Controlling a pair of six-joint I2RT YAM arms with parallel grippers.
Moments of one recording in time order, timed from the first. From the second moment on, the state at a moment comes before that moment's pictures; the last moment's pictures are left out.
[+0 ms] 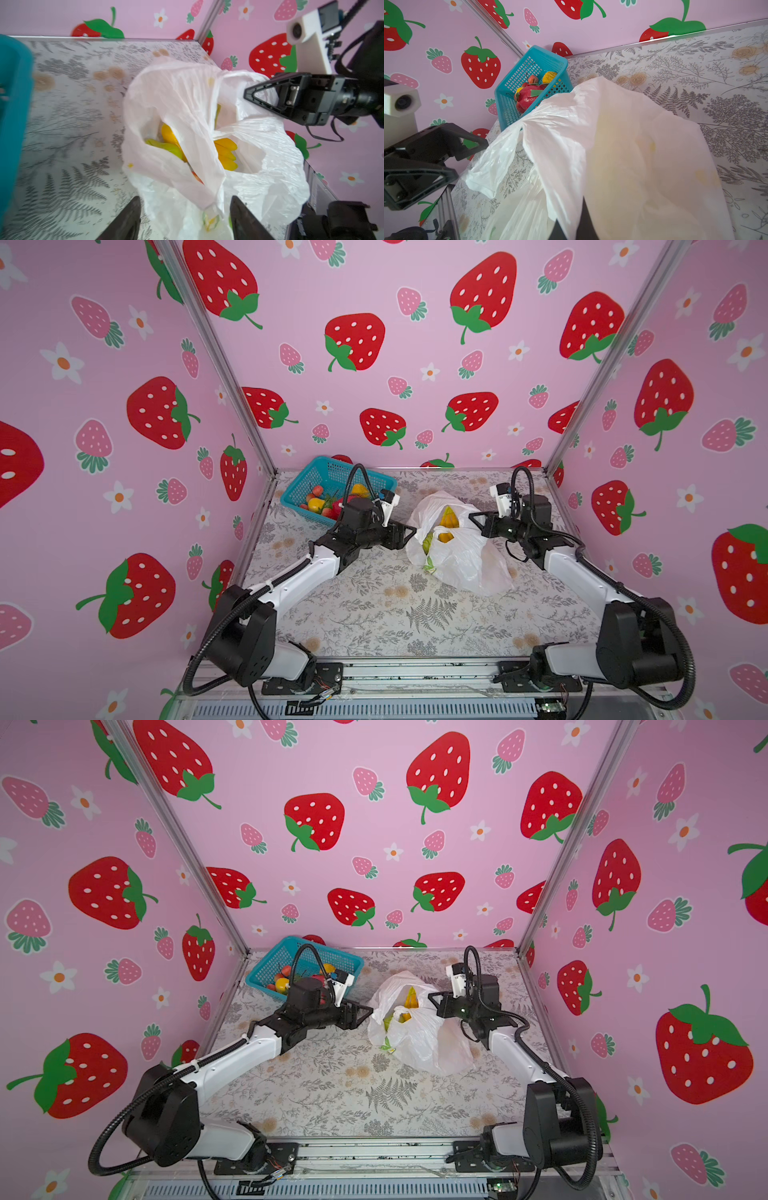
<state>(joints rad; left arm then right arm) -0.46 1.38 0.92 -0.03 0.39 -0.25 0.23 1.35 0.83 0.03 -0.64 0.28</state>
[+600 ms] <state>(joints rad) -0.03 1.75 1.39 -0.33 -0.12 -0.23 0.23 1.35 0.83 0.04 -0.64 0.27</state>
